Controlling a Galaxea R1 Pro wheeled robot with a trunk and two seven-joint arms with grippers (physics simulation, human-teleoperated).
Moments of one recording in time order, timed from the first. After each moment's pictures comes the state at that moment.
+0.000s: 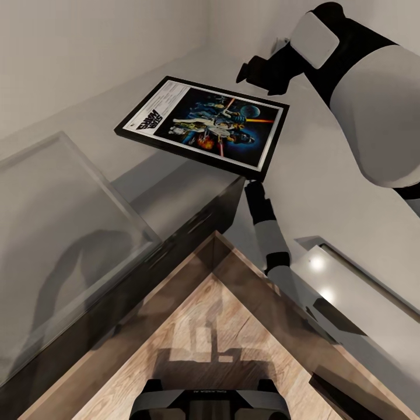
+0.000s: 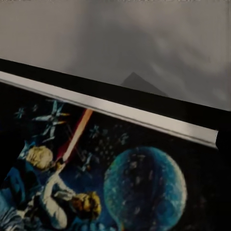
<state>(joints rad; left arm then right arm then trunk) 0.06 0.06 0.16 -0.23 0.27 -0.10 -0.54 -2.15 0.13 -0.02 -0.12 -0.38 0.71 -0.13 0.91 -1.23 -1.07</state>
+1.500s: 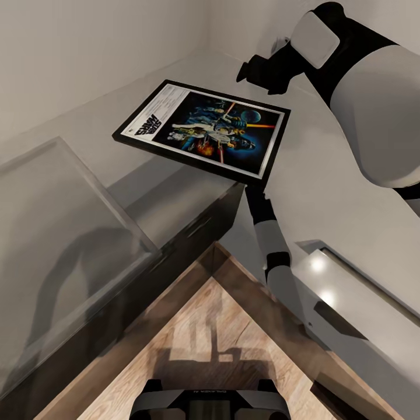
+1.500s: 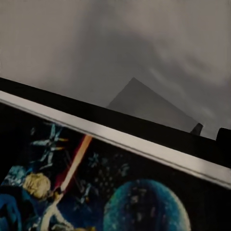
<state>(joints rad) 0.06 0.06 0.16 -0.23 0.27 -0.10 -0.54 -2.15 0.13 -0.02 -0.12 -0.38 0.70 -0.13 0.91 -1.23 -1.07</state>
